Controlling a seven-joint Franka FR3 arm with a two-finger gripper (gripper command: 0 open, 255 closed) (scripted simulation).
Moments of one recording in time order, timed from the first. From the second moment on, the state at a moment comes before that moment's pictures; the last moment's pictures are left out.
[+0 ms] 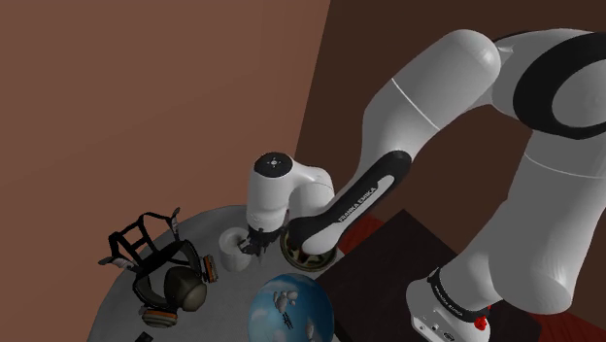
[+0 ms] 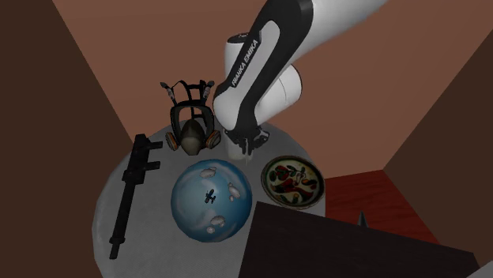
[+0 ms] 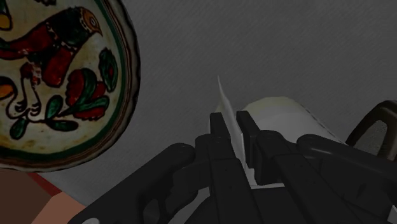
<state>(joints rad) 0.24 0.38 0.39 -2.35 -0.39 2.68 0.98</state>
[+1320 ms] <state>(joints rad) 0.15 0.12 0.52 -2.35 -0.14 2.46 0.80</state>
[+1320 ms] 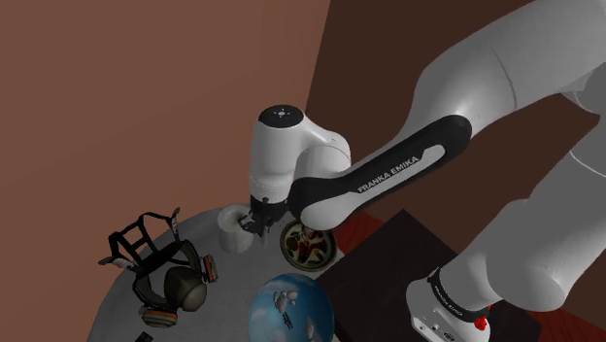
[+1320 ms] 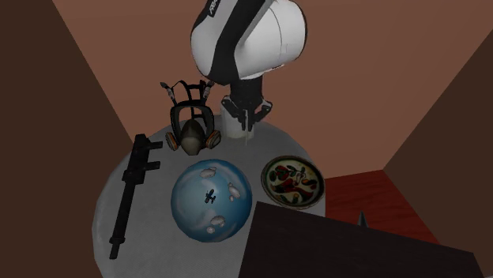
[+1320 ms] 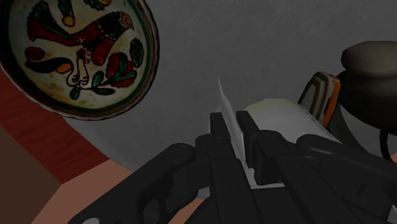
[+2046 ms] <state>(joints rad) 0.12 -0.24 0.44 -2.71 0.13 2.50 0.47</state>
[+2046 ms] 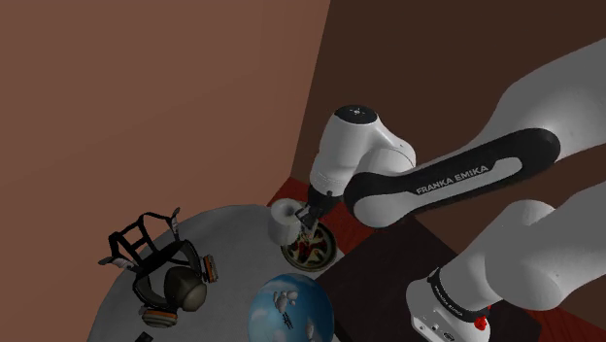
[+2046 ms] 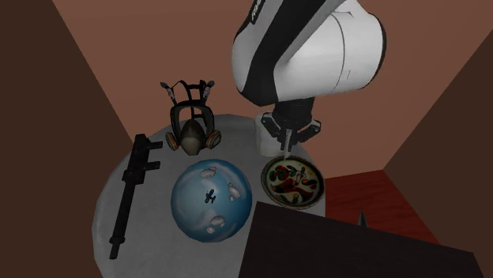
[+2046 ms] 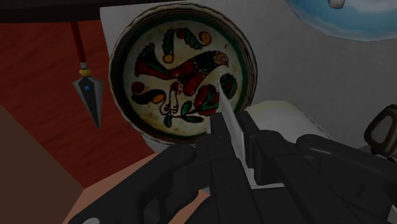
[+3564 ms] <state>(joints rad) 0.05 -0.14 0.40 -2.91 0.09 2.80 0.39</state>
